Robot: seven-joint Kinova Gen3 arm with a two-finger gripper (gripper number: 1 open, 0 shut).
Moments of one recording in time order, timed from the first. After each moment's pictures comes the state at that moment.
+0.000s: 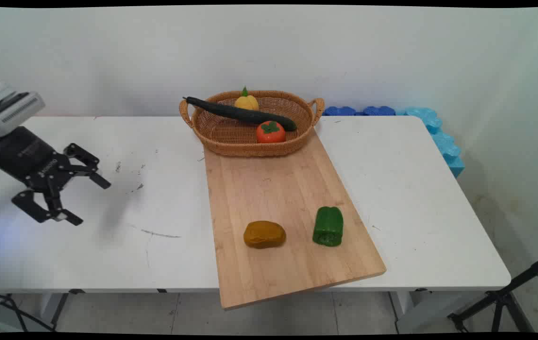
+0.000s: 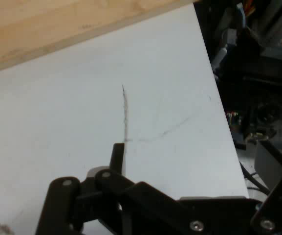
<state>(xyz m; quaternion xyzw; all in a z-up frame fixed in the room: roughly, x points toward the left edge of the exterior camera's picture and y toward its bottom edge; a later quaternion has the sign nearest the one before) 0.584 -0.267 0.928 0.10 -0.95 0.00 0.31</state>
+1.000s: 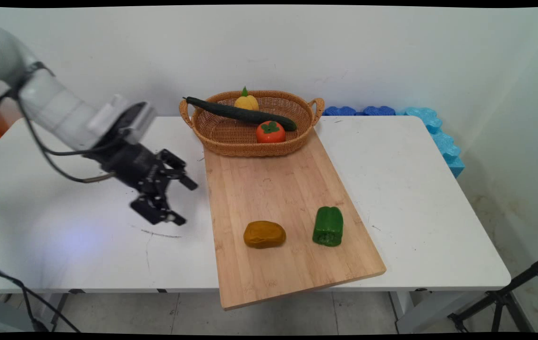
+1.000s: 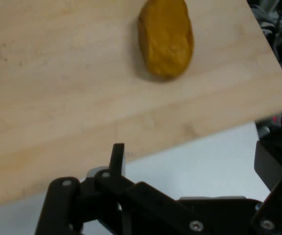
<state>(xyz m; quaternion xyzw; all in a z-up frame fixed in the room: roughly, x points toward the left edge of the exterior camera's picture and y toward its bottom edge) 0.427 -0.331 0.897 0.15 -0.94 0.02 0.32</state>
